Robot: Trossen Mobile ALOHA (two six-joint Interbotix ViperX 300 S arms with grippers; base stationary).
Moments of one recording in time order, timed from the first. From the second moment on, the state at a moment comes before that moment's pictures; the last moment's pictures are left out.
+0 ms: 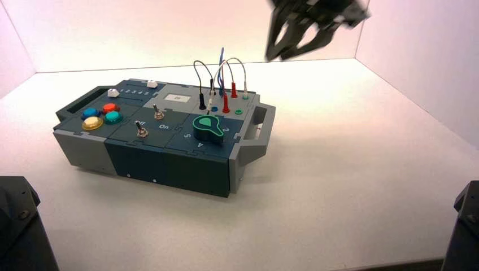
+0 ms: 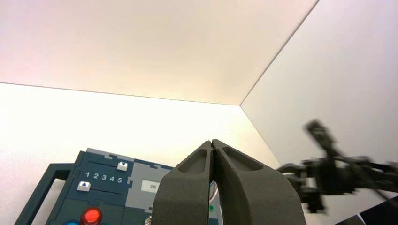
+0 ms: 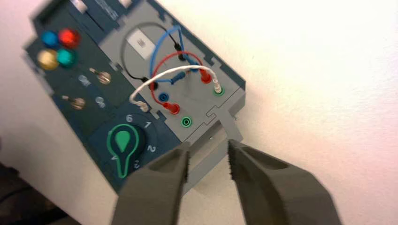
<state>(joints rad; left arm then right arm) -0.31 -1.39 1.10 -0.21 0.55 -0.26 0.68 -0.21 0.84 0.27 0.36 -0.05</state>
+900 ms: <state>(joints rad) -0.31 -1.41 1.10 -0.21 0.56 -0.25 0.69 0.13 0.65 0.25 0.35 -0.05</state>
